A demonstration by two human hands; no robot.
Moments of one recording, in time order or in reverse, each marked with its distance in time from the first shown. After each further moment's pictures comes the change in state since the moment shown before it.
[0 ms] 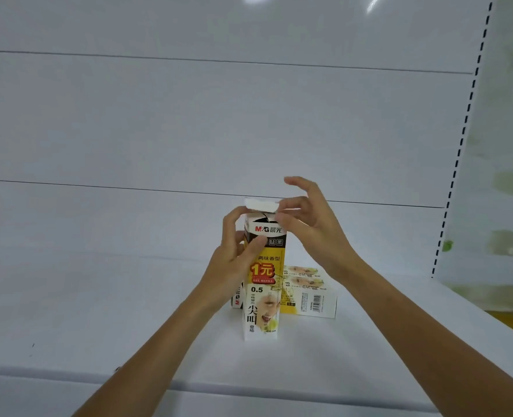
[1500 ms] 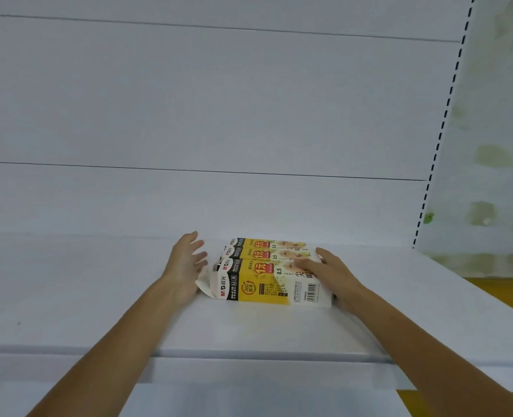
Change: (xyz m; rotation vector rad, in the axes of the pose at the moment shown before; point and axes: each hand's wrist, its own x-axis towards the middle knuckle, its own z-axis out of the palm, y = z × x) left_hand -0.001 -0.064 -0.035 -0.444 0.348 -0.787; right_hand -0.068 0.074 -0.027 0.106 0.081 0.808
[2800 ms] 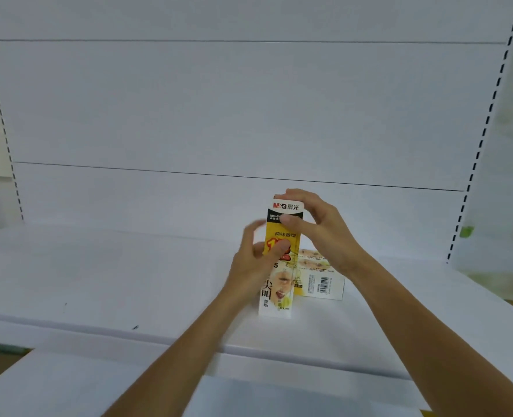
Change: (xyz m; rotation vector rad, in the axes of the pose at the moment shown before) left_hand -0.050 -0.022 0.055 0.379 -0.182 0.551; right_hand -0.004 -0.072 0.033 -0.103 -0.203 -0.772
